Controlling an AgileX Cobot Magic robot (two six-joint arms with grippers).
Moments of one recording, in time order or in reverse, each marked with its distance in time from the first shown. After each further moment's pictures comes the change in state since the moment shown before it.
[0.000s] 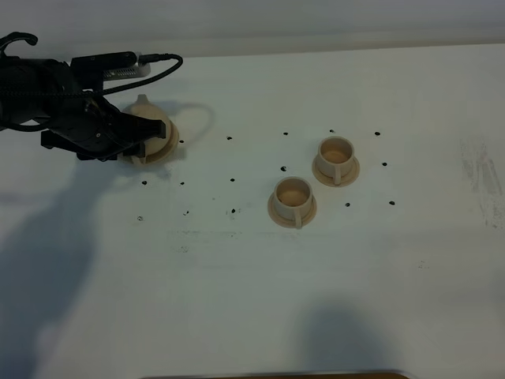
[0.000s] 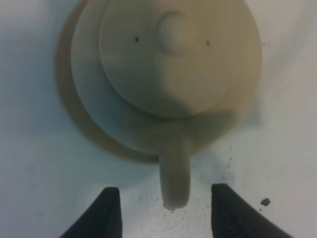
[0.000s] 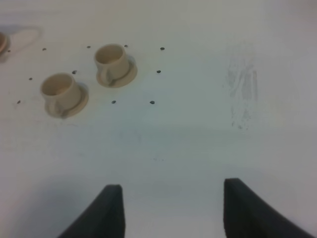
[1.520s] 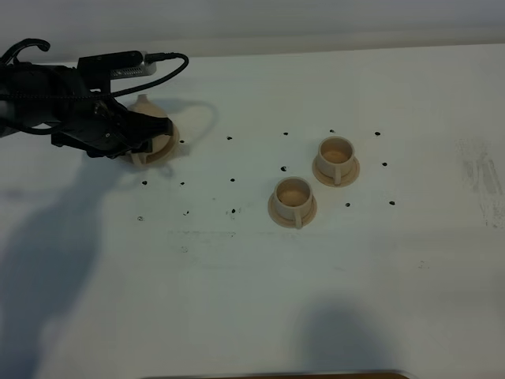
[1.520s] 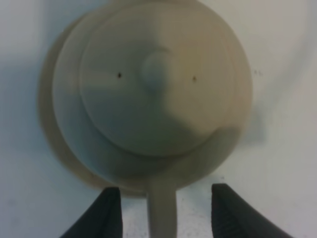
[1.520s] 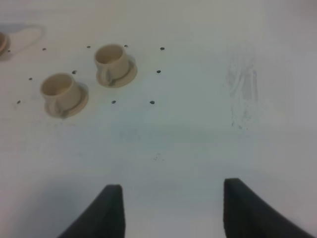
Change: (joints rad) left arm -0.010 0.038 -0.006 -0.015 -0.080 -0.003; right arm 0.000 0.000 0.000 0.000 0.000 0.000
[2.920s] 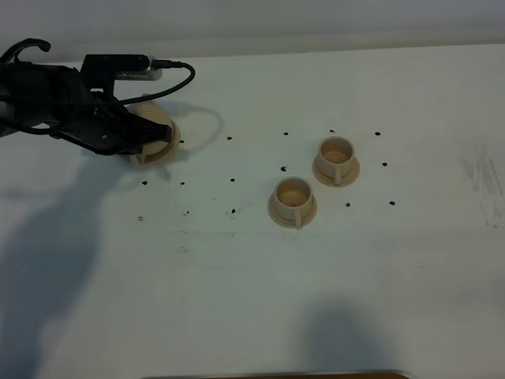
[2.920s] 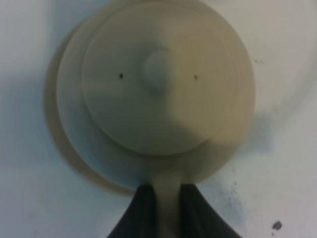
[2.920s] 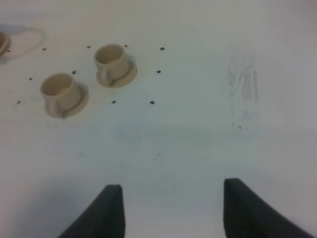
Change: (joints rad) left arm -0.002 -0.010 0.000 0.028 0.003 0.114; right arm 0.000 0.000 0.000 0.000 0.000 0.000
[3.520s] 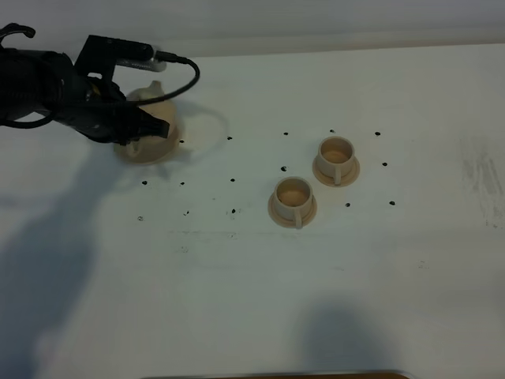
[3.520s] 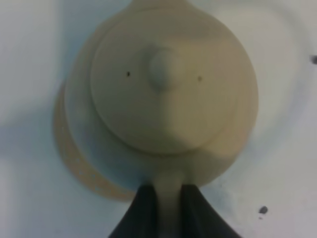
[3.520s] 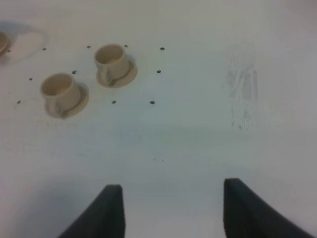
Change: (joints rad) left arm -0.015 -0.072 0.000 0.000 0.020 0.150; right arm 0.000 0.000 0.000 0.000 0.000 0.000
